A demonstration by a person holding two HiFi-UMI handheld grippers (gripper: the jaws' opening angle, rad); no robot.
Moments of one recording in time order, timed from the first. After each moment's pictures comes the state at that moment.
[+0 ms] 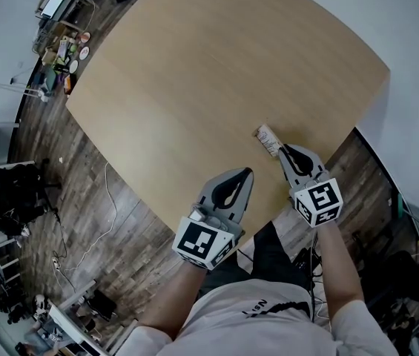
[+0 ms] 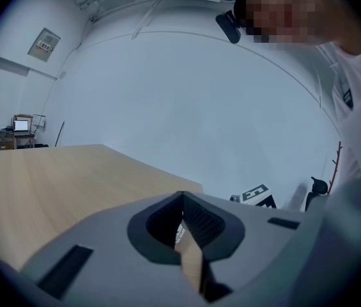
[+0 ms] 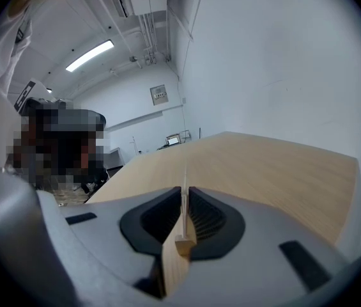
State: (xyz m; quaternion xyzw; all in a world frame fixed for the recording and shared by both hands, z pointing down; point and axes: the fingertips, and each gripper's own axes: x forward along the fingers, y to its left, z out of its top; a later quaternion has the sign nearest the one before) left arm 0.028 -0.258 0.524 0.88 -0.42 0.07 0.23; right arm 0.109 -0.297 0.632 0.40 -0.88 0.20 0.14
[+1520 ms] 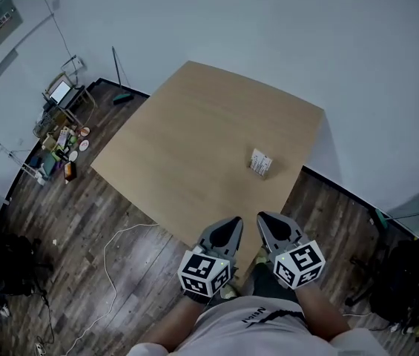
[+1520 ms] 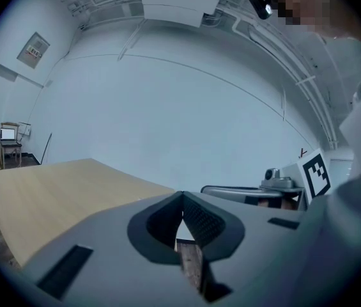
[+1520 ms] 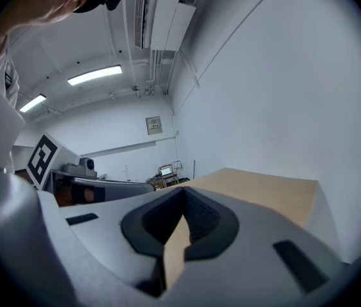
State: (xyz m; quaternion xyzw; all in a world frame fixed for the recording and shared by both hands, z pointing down) left arm -0.077 -0.050 0.397 0.92 -0.34 0.04 0.19; right arm -0.021 -0.049 0.396 0.51 -0.85 0.14 0.03
